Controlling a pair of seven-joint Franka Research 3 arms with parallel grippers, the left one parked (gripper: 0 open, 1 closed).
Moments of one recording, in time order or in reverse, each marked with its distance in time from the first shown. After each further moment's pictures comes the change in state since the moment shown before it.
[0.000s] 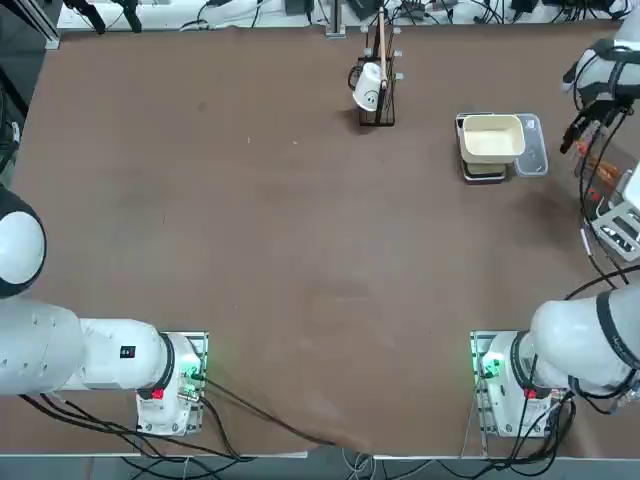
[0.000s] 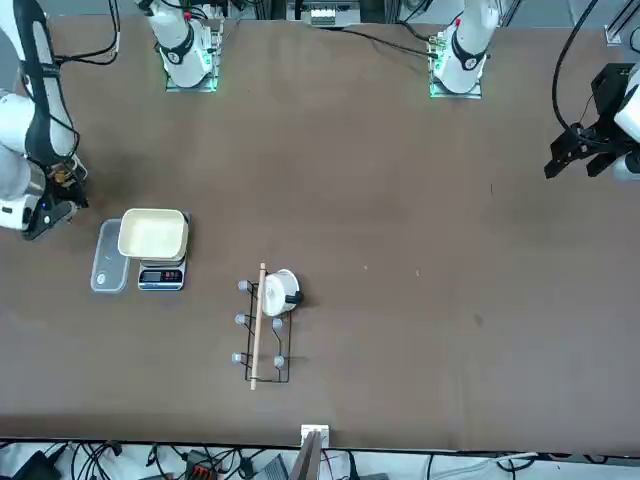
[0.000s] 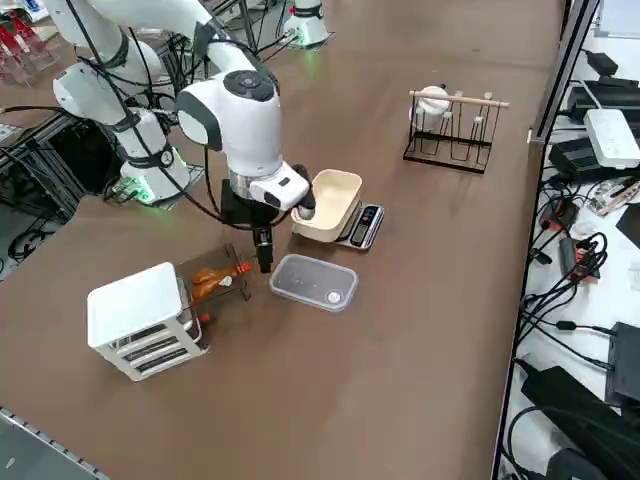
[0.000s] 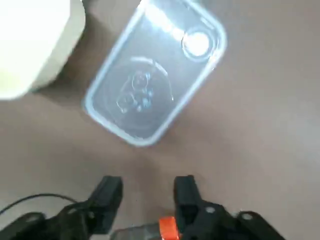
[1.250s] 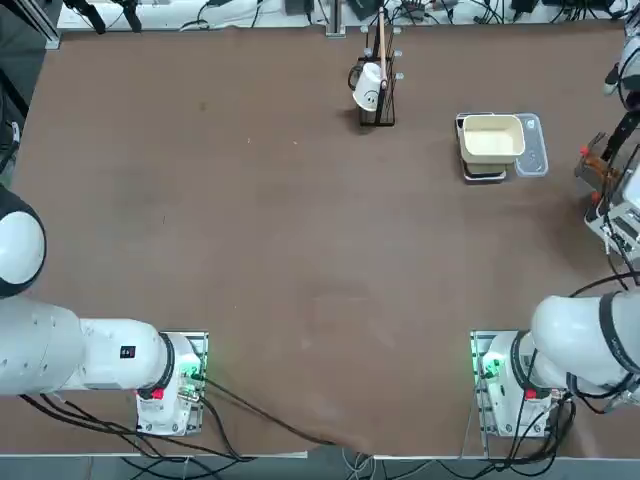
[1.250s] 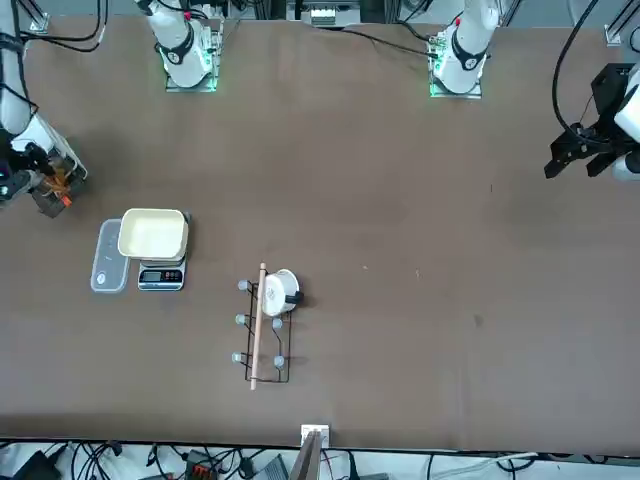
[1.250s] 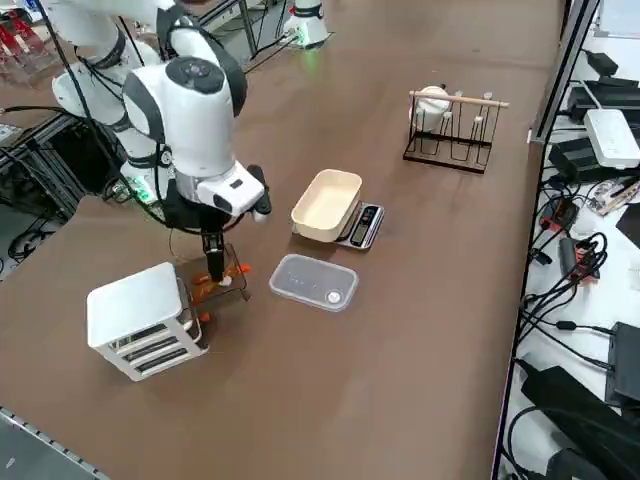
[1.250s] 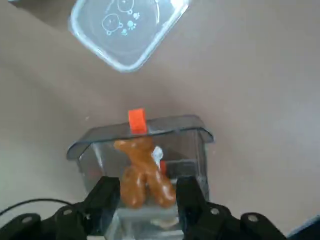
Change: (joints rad) arm -0.106 -0.070 -0.032 -0.012 -0.087 -0.091 -0.171
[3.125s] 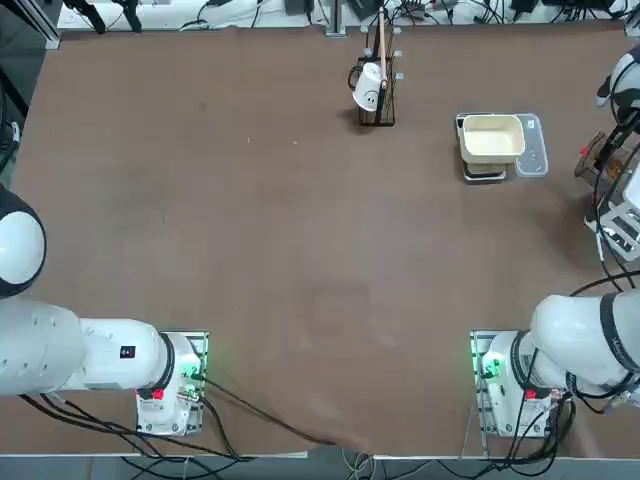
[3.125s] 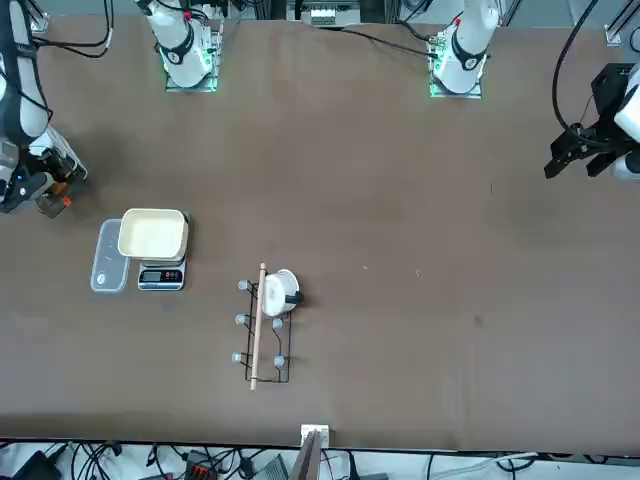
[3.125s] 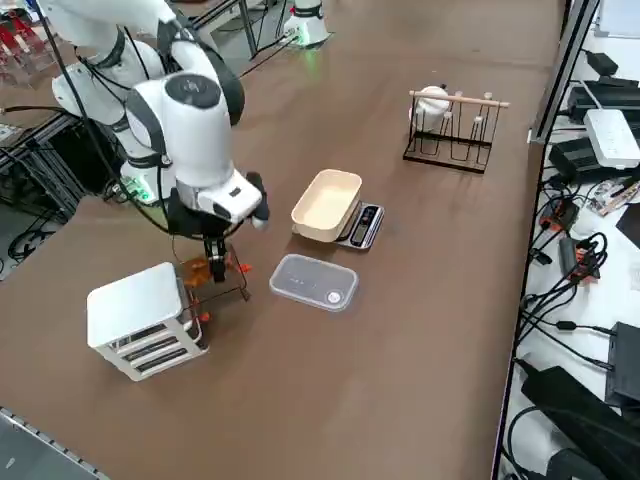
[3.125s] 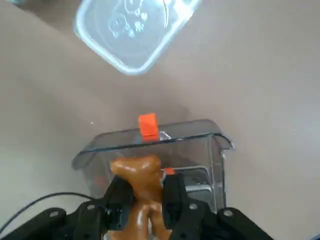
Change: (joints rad) arm -0.005 -0.032 0.014 -0.029 0.043 0.005 0.003
